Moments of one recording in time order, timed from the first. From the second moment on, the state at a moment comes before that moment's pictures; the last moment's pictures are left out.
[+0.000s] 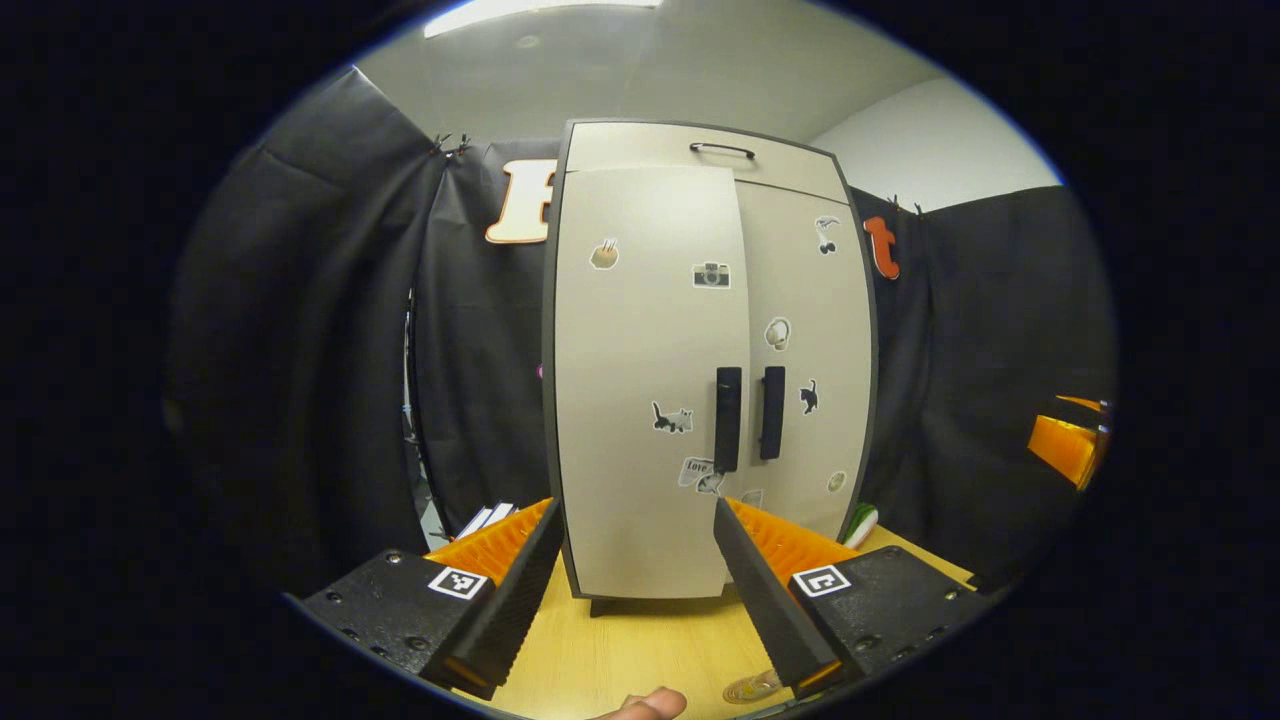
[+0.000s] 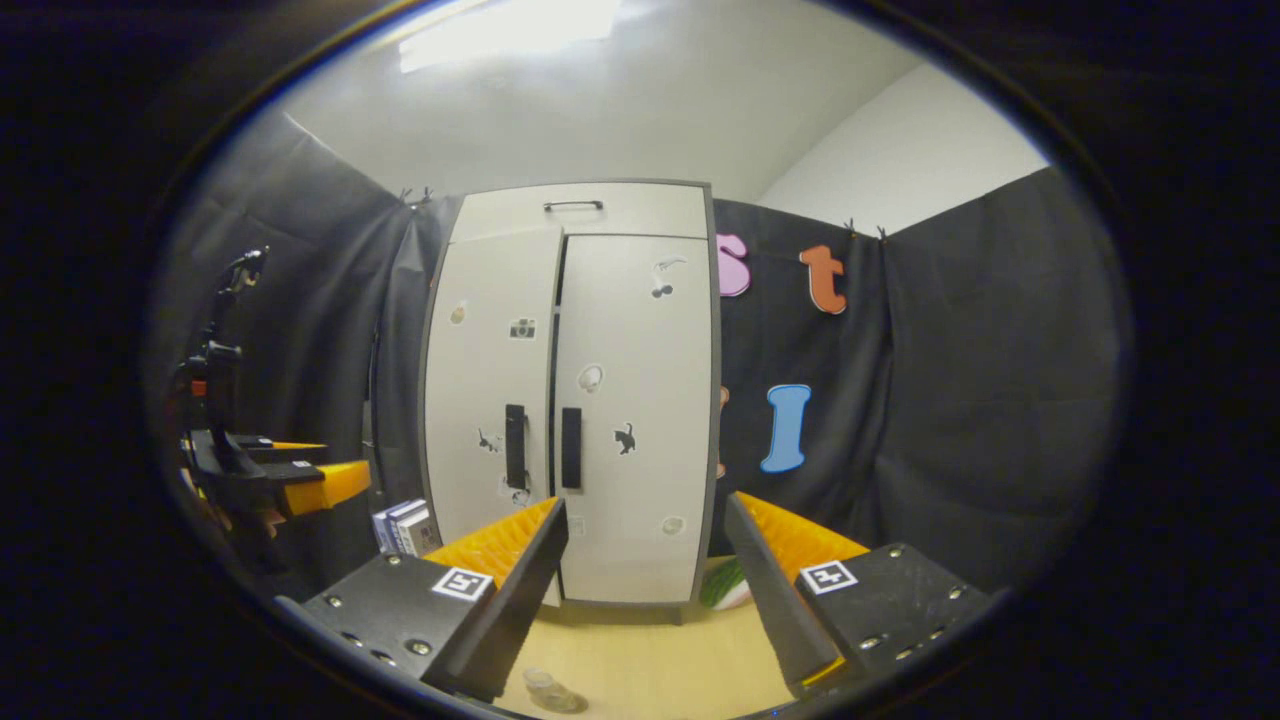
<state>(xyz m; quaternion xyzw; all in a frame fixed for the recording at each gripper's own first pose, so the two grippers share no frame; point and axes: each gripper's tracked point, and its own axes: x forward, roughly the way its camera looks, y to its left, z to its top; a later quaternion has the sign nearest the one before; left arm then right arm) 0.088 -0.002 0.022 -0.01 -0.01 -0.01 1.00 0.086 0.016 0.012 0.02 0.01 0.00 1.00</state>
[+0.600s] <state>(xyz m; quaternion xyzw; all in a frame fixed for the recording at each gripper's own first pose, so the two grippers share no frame) 0.115 -0.002 0.022 -0.03 -0.02 -0.02 1.00 0.113 0.033 0.010 0.03 -0.01 0.01 1.00</state>
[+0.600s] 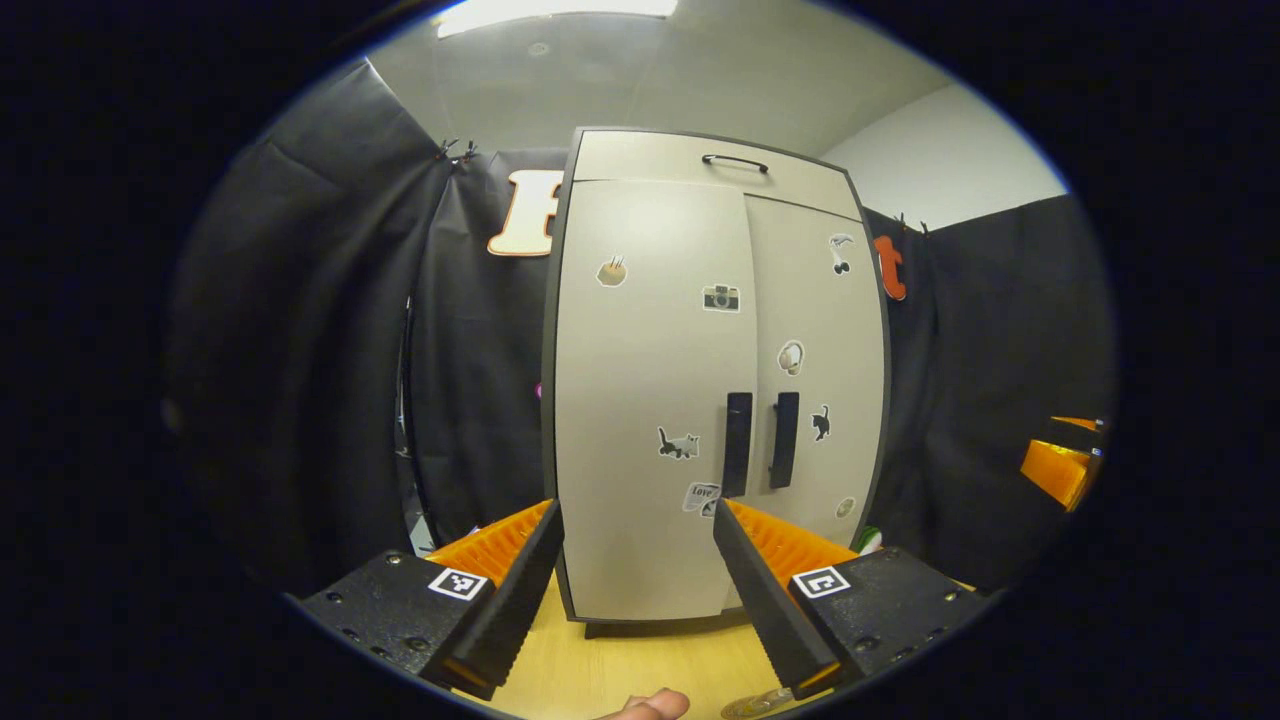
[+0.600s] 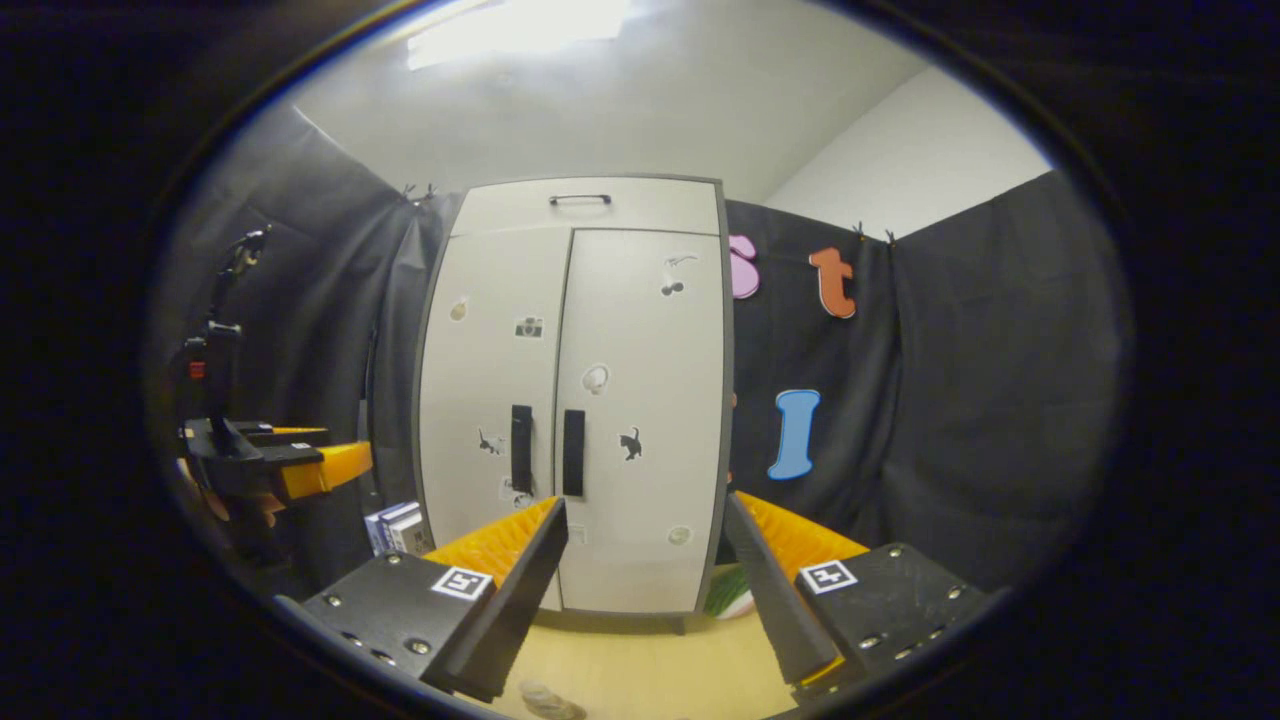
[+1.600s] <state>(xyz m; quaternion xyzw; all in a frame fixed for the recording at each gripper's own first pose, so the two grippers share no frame) 0.136 -0.007 0.007 -0.01 -0.01 -0.05 1.00 0.145 0.050 -0.002 0.01 -0.04 0.01 1.00</state>
